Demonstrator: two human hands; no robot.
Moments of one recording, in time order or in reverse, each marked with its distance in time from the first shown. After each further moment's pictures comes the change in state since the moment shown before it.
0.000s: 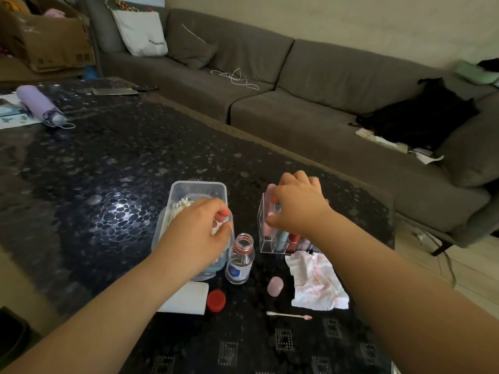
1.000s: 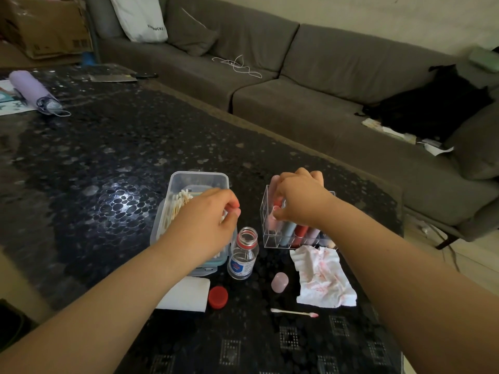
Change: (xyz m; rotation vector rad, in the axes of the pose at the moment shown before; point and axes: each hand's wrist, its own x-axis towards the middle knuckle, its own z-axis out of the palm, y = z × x) left_hand 0.014 -0.004 0.011 0.029 -0.055 0.038; right_hand 0.018 0.008 0.019 0.053 -0.056 -0.040
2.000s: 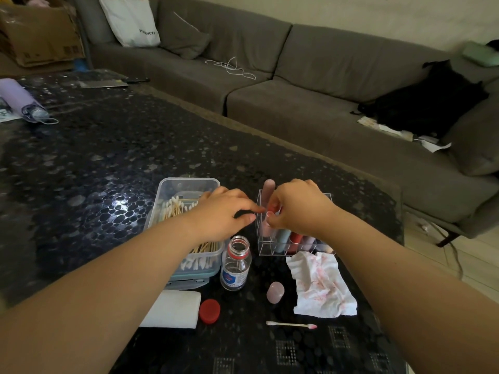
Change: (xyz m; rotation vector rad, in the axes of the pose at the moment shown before) left_hand 0.062 -0.013 0.034 0.246 -0.428 0.104; right_hand -0.005 0.008 0.001 0.154 0.023 -0.038
